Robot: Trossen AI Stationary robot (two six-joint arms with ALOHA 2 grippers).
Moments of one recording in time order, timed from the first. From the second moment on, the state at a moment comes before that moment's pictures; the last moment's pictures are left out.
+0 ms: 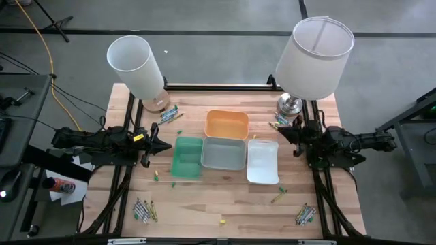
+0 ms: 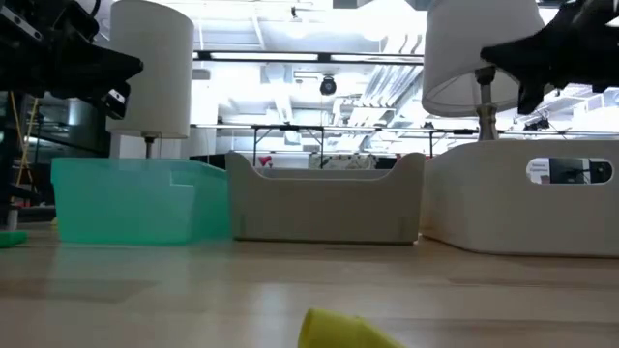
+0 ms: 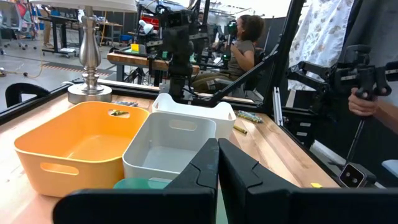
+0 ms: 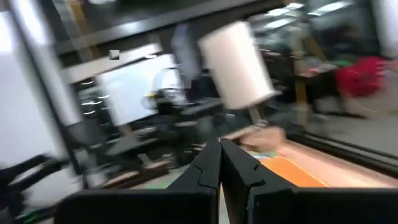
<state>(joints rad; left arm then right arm) -0.11 0.01 0.01 0.02 -0.04 -0.15 0.10 0.06 0.01 0.27 0.36 0.26</state>
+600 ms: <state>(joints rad) -0.11 0.01 0.01 0.02 -0.04 -0.15 -0.17 0.65 0.47 -0.57 0.54 0.73</state>
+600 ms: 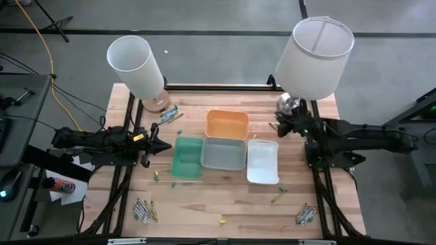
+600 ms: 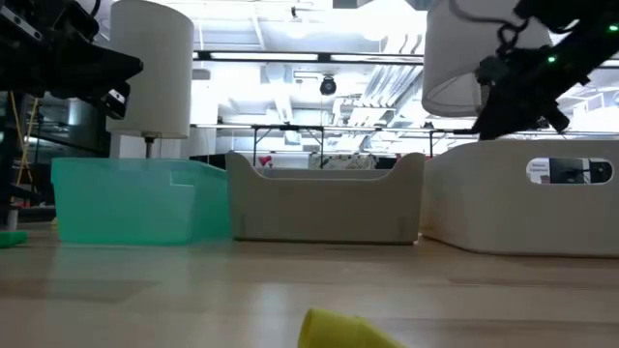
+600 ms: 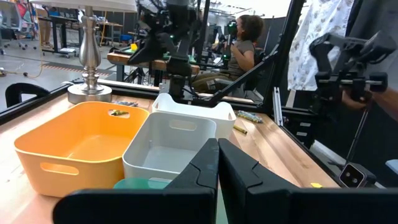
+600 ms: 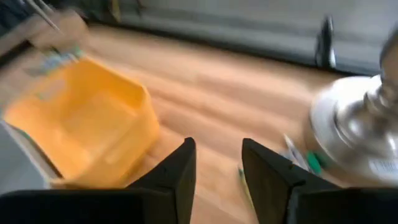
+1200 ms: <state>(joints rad) -0.11 0.01 0.01 0.02 -0.04 -0.15 -0.57 1.04 0.59 -0.68 0.13 0.49</state>
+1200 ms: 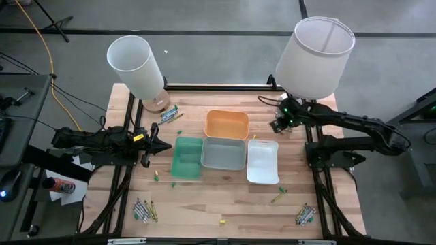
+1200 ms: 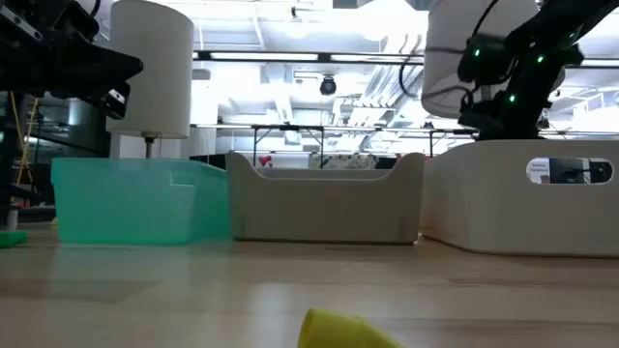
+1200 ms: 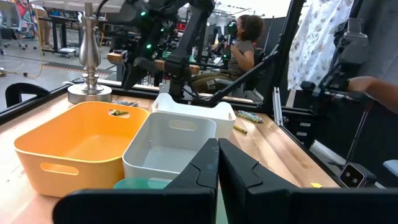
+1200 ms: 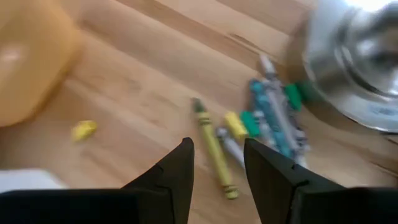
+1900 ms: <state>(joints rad) -0.11 0.01 0.01 0.02 -0.04 -0.15 -0.63 1.18 0.59 -0.70 0.01 0.44</state>
